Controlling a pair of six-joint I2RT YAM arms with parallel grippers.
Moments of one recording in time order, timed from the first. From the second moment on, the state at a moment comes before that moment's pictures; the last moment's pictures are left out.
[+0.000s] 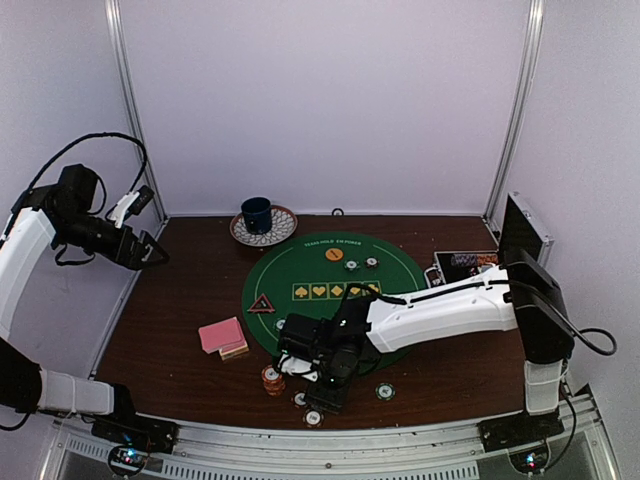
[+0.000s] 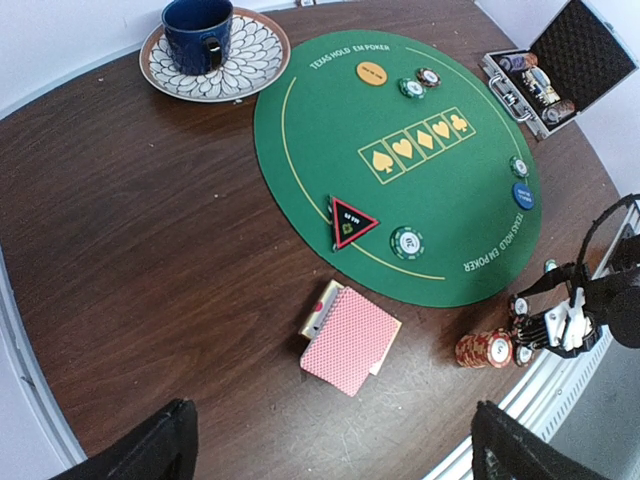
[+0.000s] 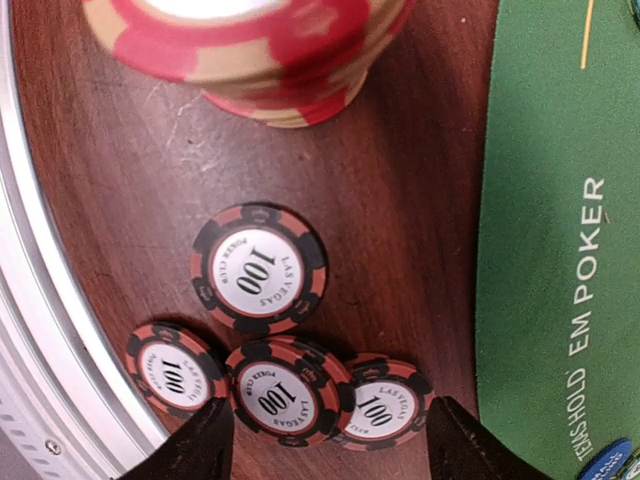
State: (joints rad) left arm 0.08 1.18 1.32 -1.19 0.61 0.41; right arm 1.29 2.02 1.49 -0.82 0.04 0.05
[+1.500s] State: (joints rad) left arm 0.08 1.14 1.32 -1.24 0.61 0.42; right arm 1.26 2.01 1.46 -0.77 0.03 0.02
